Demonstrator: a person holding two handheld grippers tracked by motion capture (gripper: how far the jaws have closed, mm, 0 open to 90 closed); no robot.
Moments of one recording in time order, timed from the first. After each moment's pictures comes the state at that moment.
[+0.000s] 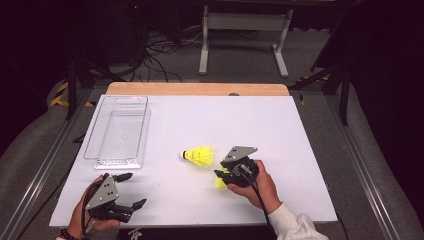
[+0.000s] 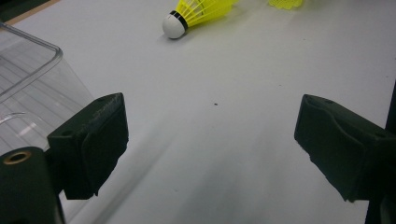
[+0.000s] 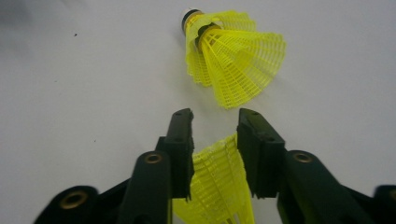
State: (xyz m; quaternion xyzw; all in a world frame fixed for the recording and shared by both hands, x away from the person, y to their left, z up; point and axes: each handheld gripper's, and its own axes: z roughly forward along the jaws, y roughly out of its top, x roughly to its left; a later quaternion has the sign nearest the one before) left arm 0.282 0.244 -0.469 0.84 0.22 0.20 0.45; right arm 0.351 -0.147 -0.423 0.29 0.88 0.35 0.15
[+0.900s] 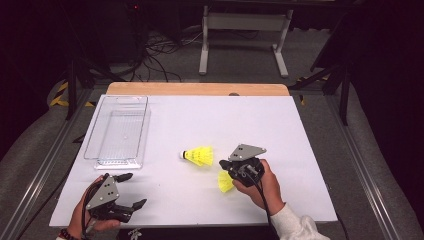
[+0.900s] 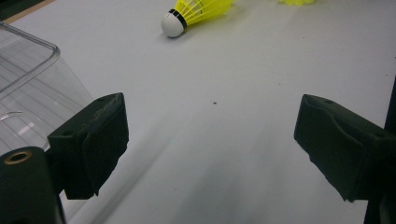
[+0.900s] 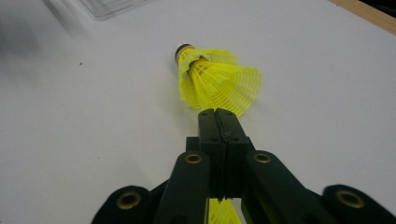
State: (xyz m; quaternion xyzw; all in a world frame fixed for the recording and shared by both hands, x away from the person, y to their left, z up) left arm 0.282 0.243 -0.469 0.84 0.22 0.20 0.45; right arm 0.341 -0.154 -0.404 0.29 0.86 0.38 0.18
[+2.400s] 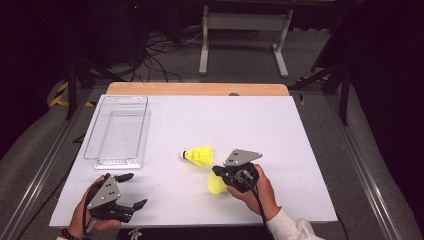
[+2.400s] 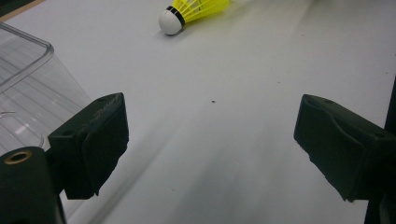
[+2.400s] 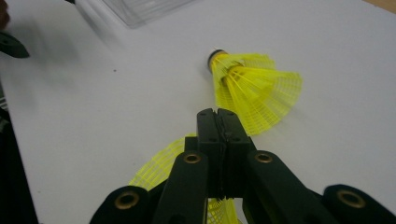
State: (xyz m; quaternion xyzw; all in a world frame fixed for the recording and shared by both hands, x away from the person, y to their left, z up) left arm 0.283 0.242 -0.470 0.84 0.22 0.20 0.45; right arm 0.331 -0.141 -0.412 0.27 0.86 0.42 0.14
